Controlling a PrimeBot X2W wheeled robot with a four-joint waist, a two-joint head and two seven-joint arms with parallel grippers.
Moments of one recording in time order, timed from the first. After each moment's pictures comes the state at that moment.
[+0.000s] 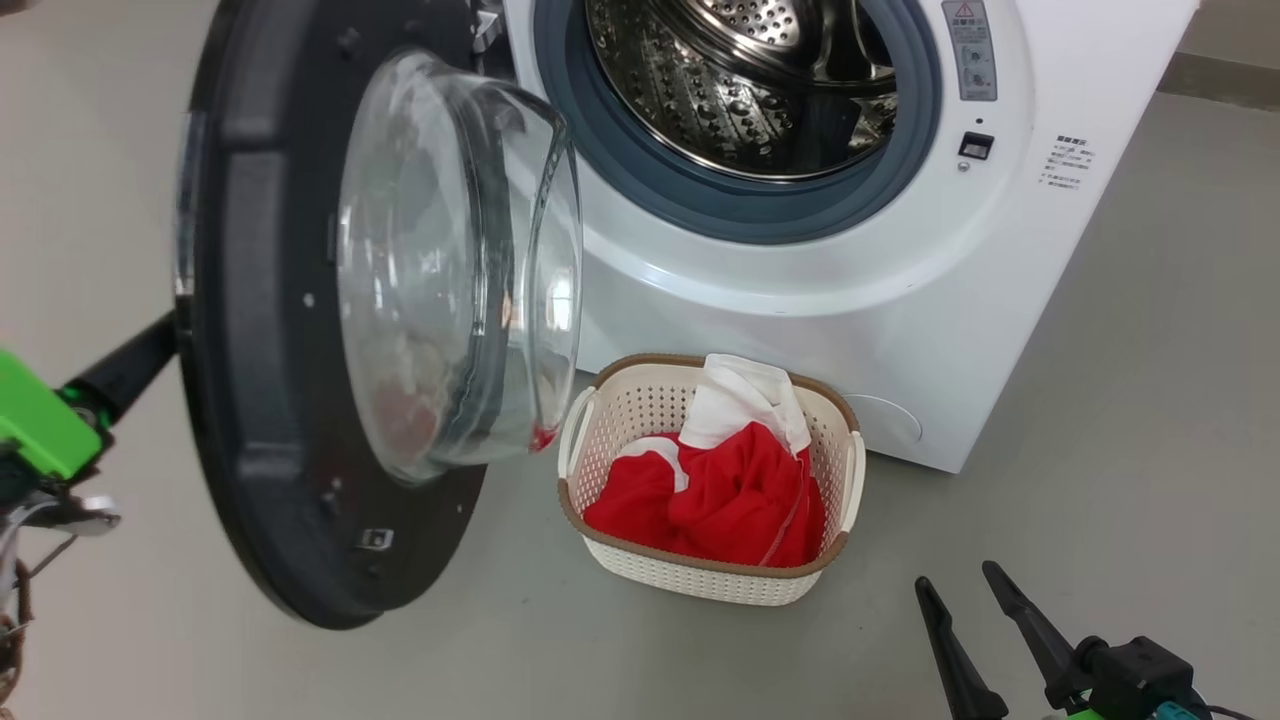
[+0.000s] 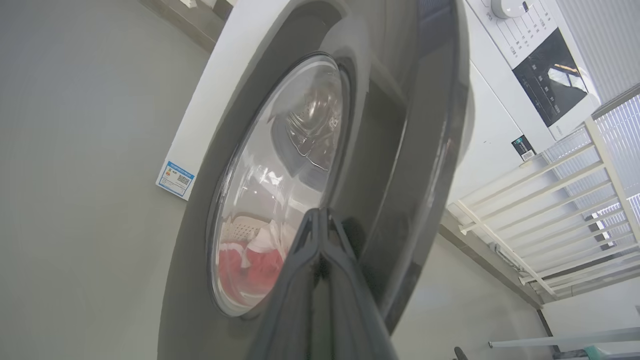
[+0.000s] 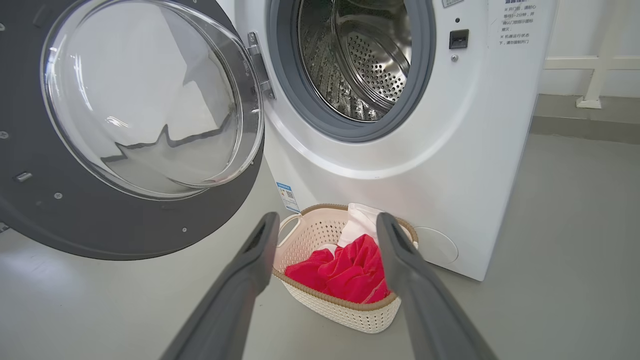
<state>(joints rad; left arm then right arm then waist) -0.61 0.50 -0.06 0.39 -1.35 -0.12 0.62 0.11 -0.10 0.12 0.20 0.37 0.13 -0.26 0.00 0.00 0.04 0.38</state>
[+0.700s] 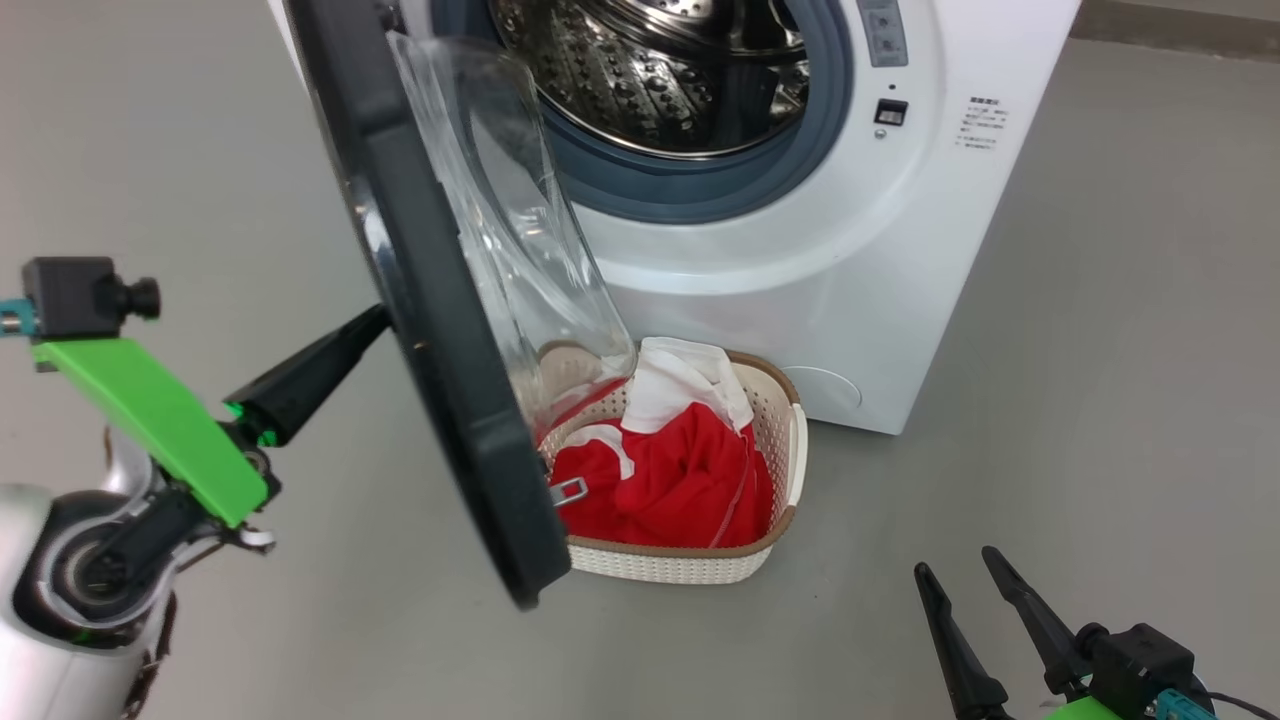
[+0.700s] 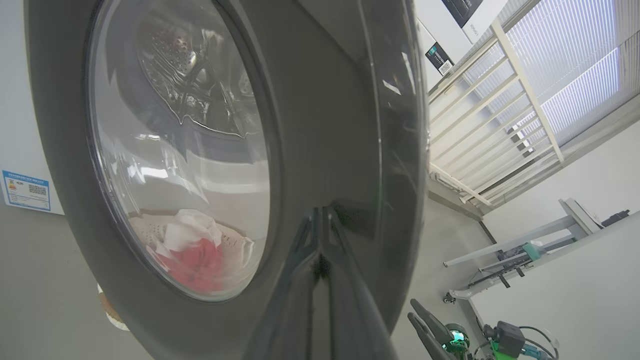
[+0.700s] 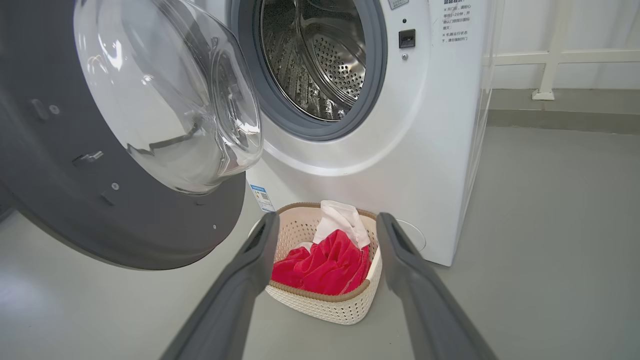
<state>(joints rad) -0.58 0.50 -0.30 0.15 -1.40 -0.12 0.47 0.09 -0.11 0.13 0.19 0.37 0.13 -0.26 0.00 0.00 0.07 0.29</state>
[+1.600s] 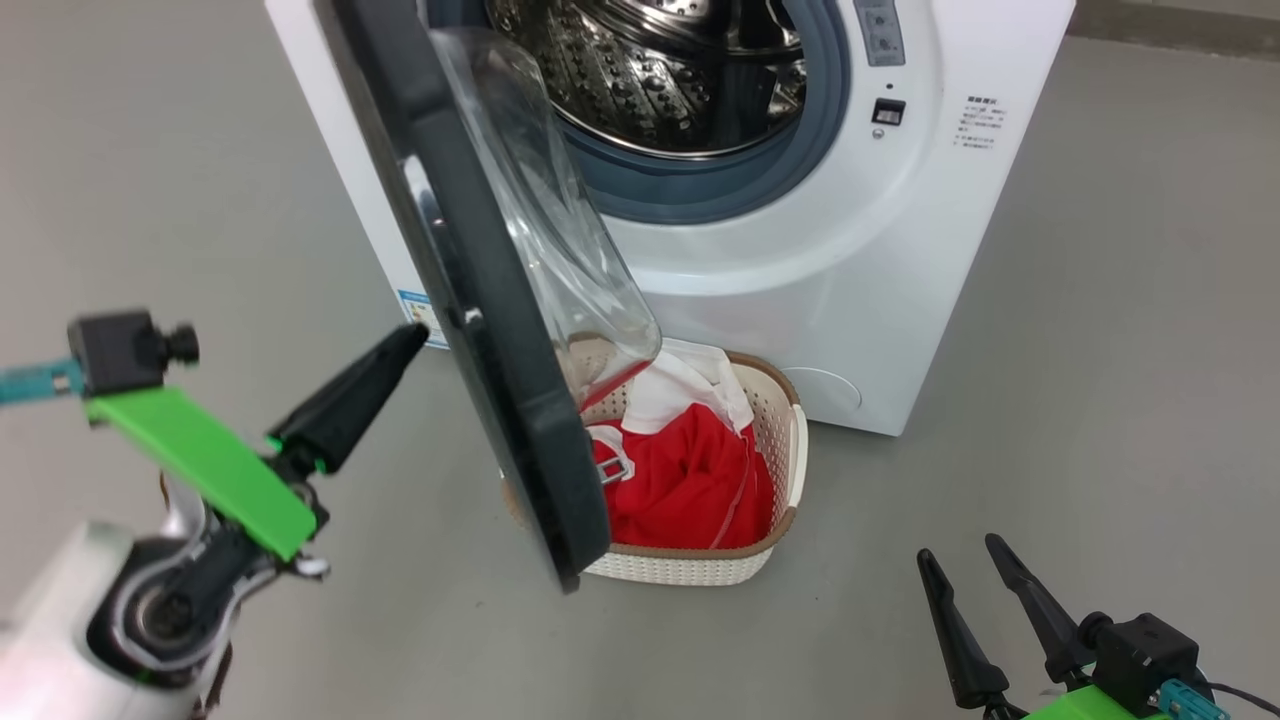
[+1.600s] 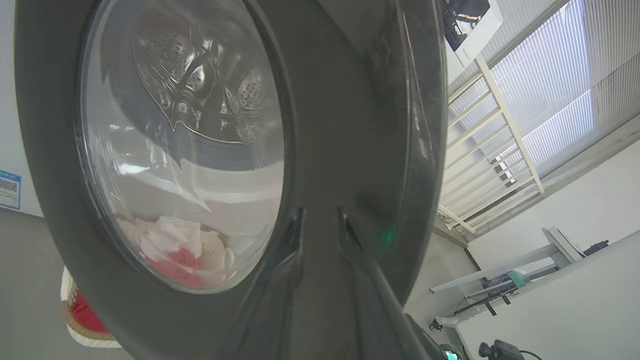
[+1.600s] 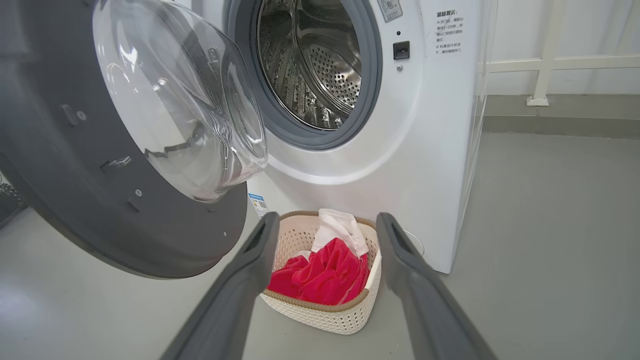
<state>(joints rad) -0.57 0.50 -0.43 0.16 -1.46 -0.12 0.22 0.08 -0.09 0.11 0.19 0.37 0.13 -0.26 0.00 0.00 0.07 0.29</state>
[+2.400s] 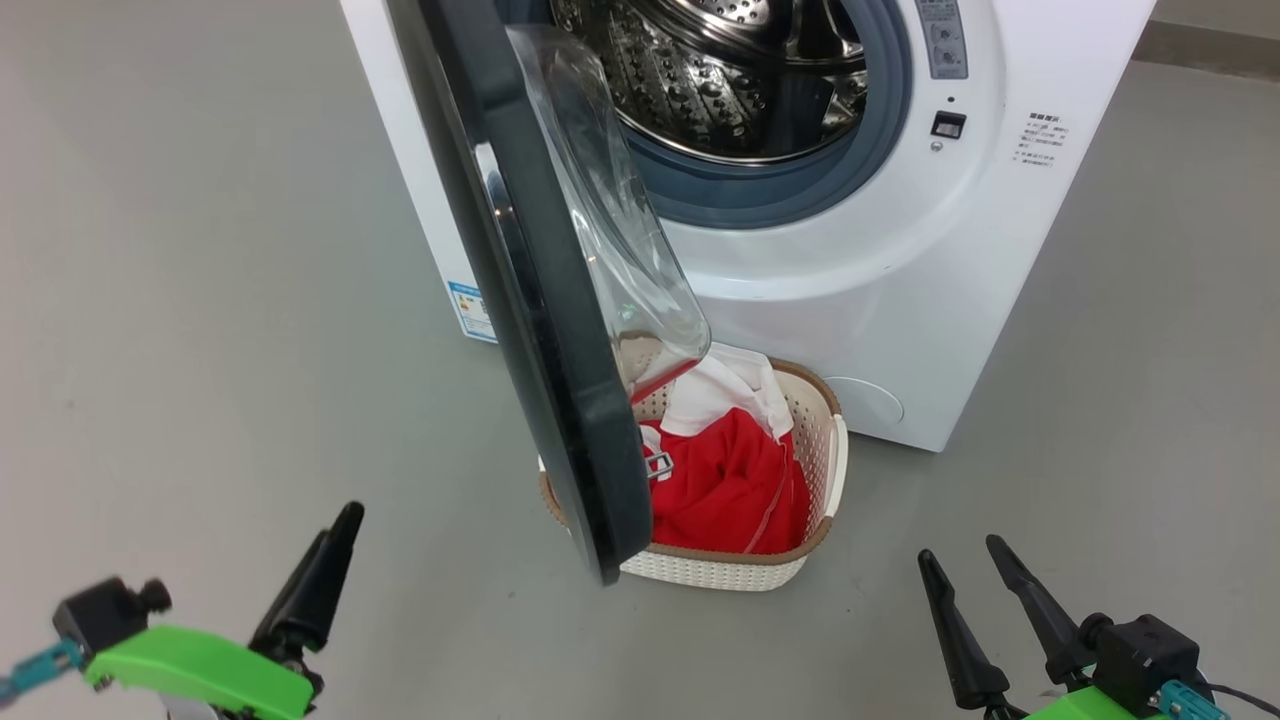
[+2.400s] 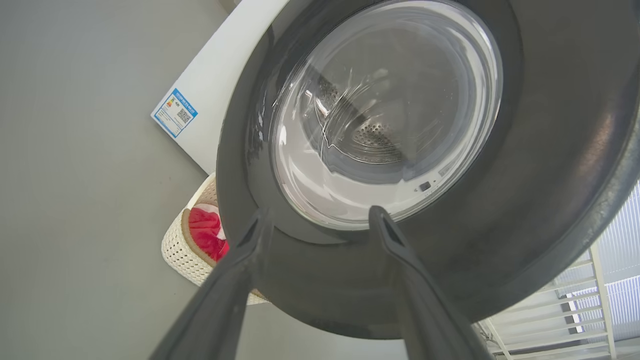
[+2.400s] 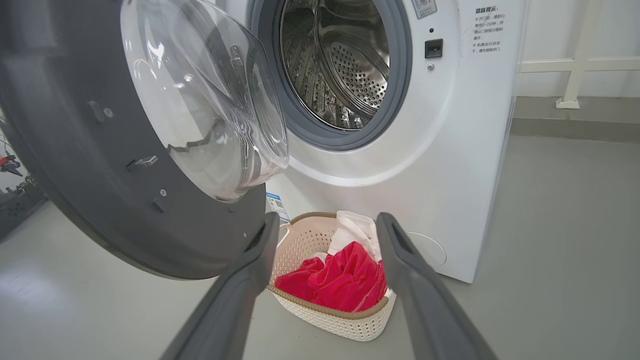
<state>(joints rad) -0.25 0.45 -0.43 0.29 -1.51 -0.12 -0.14 0.08 -0.09 0.11 0.19 0.37 0.13 -0.26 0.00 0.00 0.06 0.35</state>
